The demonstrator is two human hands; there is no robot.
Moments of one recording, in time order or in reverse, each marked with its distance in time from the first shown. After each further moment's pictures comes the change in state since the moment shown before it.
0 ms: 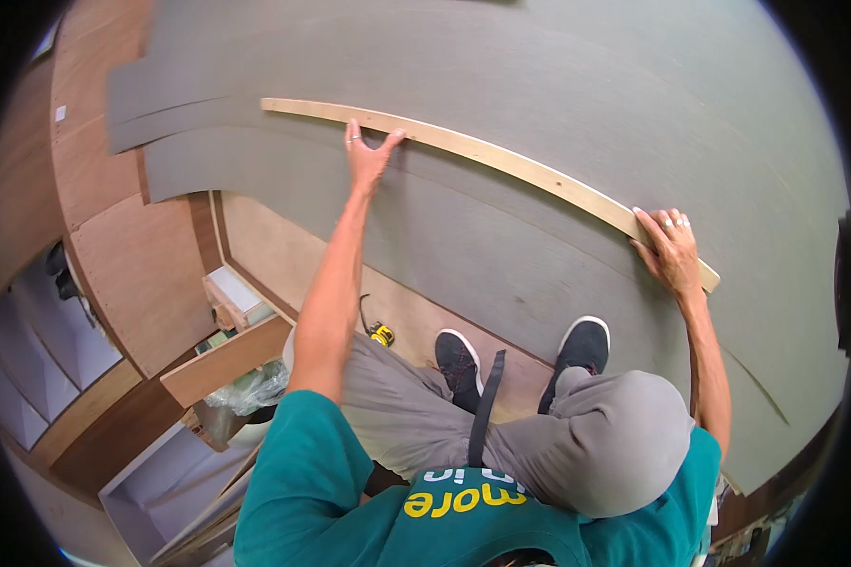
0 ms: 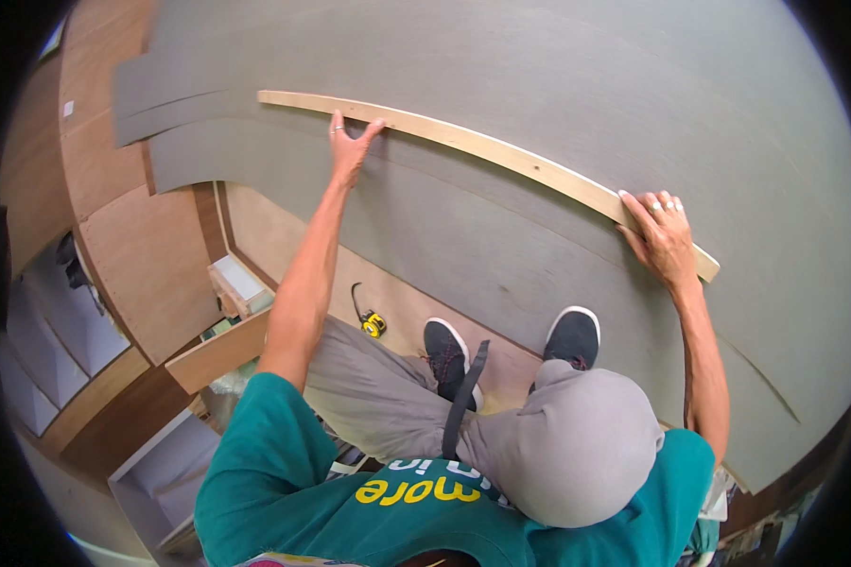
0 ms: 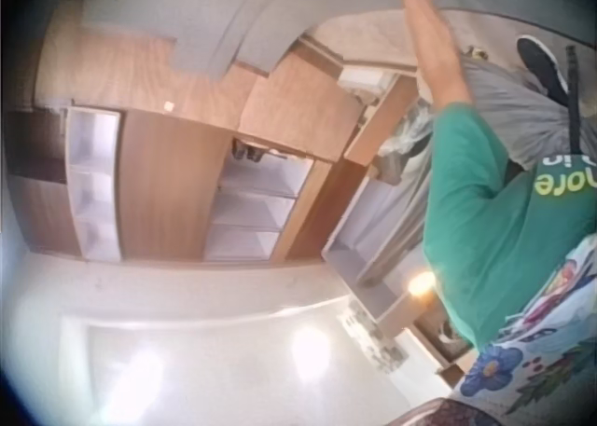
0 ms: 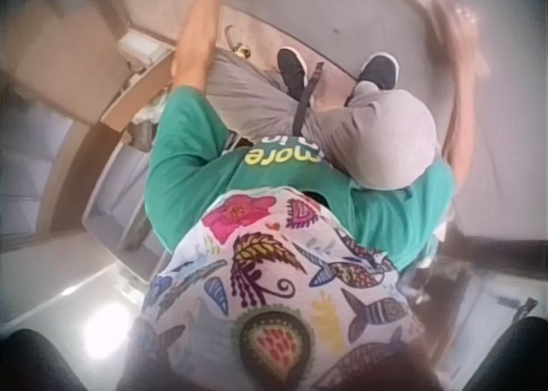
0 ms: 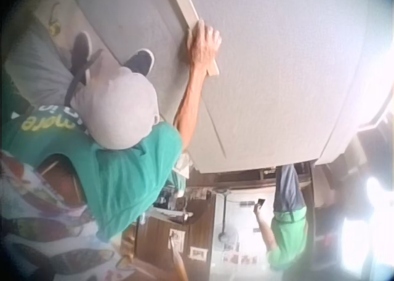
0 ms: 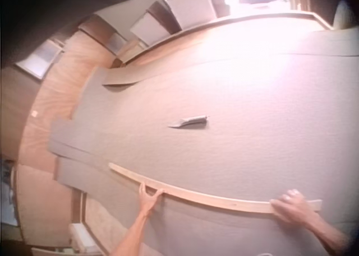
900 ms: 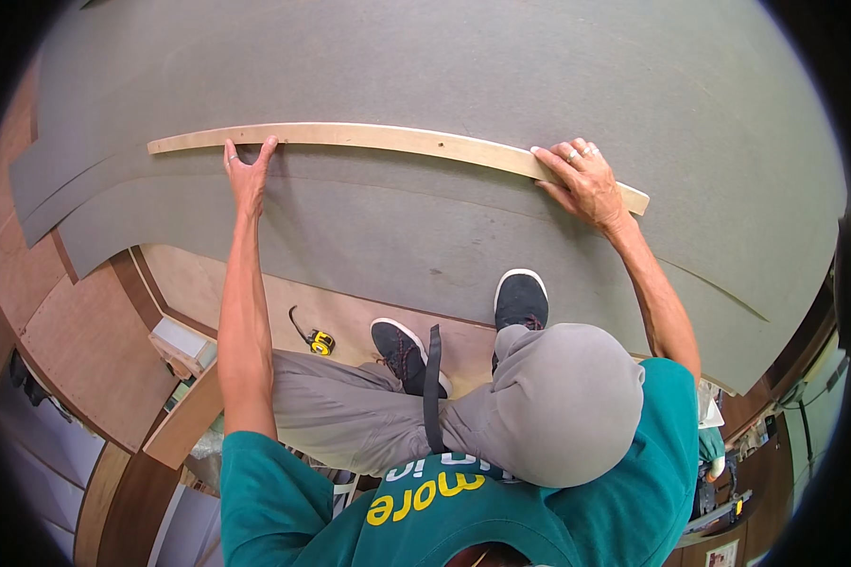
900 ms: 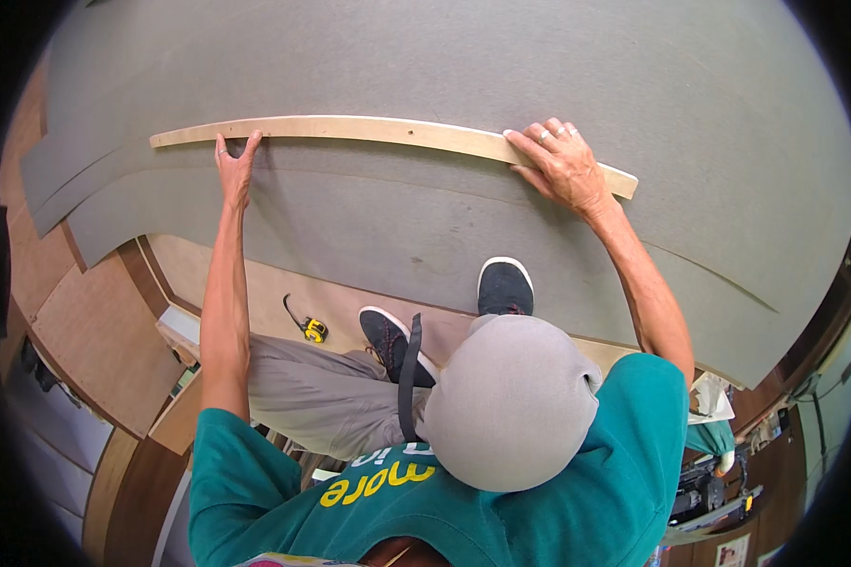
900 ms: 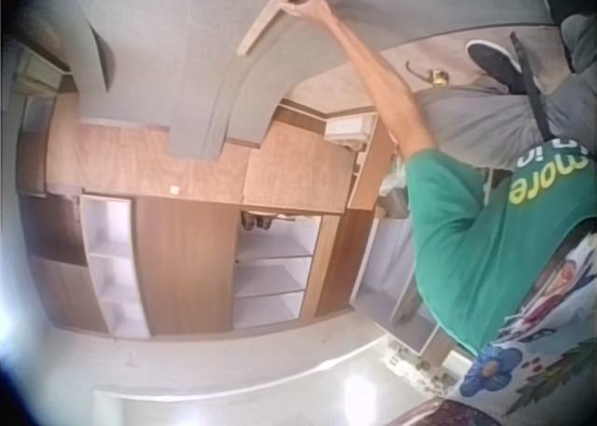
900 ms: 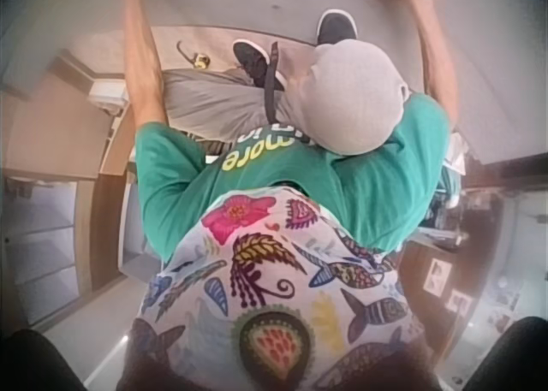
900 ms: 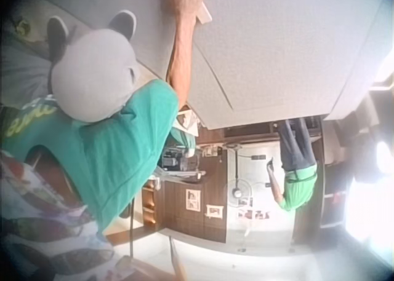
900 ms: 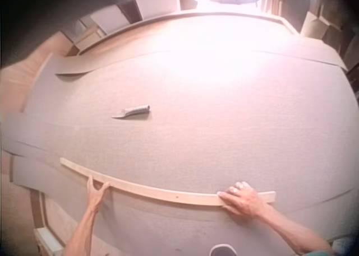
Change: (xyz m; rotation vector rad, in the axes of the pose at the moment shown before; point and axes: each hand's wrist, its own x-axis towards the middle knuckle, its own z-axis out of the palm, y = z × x) left_hand -0.005 0.008 -0.005 0.026 -0.067 -0.051; right_hand 0.001 0.004 0.001 -0.005 -0.025 -0.002
